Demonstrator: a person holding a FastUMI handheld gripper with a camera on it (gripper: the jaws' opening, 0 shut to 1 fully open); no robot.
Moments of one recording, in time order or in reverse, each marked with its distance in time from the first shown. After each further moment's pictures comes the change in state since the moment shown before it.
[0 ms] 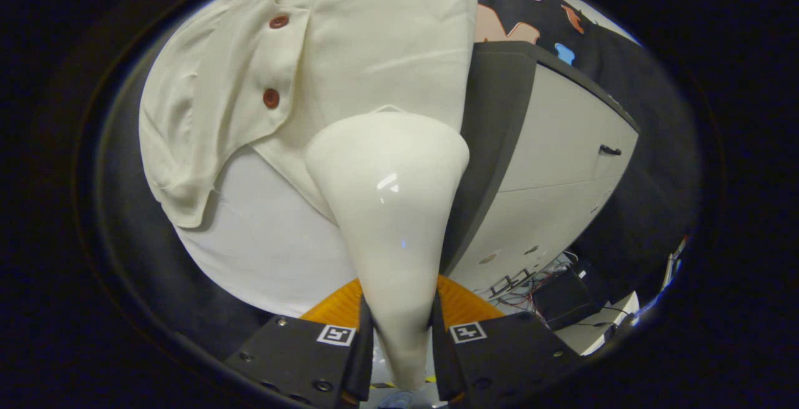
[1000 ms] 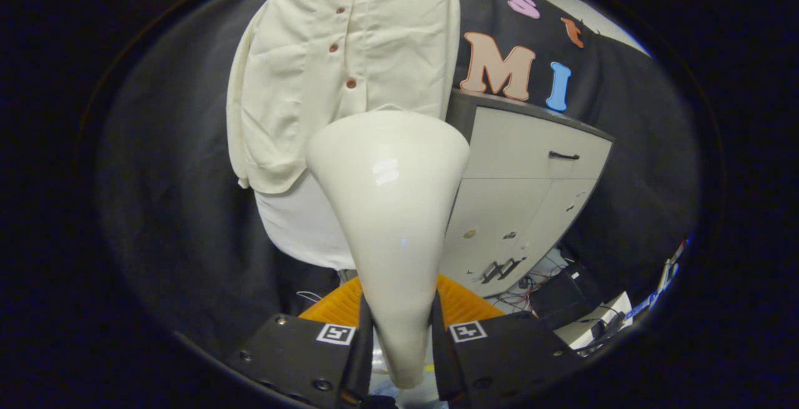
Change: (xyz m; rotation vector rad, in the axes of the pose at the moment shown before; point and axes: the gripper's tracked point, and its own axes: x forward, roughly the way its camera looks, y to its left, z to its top) arm -0.172 -0.023 -0.057 -0.049 -0.117 0.100
